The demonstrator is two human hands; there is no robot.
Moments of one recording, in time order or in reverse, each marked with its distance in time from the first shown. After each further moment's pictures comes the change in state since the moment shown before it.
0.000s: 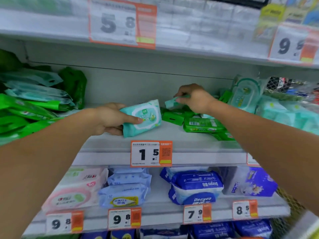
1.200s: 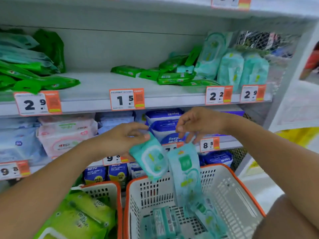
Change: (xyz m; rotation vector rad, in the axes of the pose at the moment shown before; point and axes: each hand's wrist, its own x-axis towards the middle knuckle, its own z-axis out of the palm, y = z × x) left_hand -0.150 -0.073 0.129 0.121 -0.321 0.065; right_hand -0.265 -0.024 -0.032 0.556 -0.683 0.406
